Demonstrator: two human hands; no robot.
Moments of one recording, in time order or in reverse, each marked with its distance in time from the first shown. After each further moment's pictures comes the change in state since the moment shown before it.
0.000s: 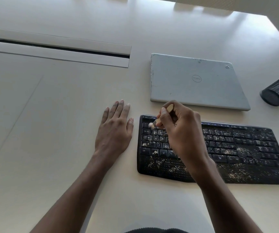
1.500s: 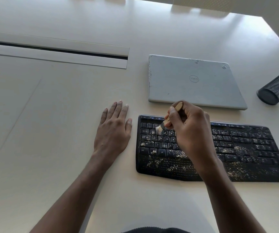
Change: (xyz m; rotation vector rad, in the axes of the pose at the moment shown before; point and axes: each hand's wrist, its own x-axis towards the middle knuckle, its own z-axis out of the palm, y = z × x) left_hand -0.001 0.000 -0.002 -0.001 -0.006 0.000; right_hand 0.000 0.008 -0.016 -0.039 0.051 0.056
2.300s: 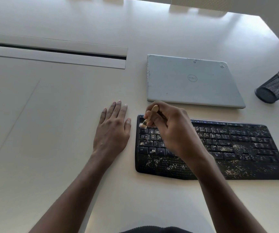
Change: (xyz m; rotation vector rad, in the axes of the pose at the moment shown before) left_hand 0.000 -0.001 0.000 -0.002 0.010 0.006; right_hand 0.001 -0.015 0.012 0.078 -0.260 -0.096
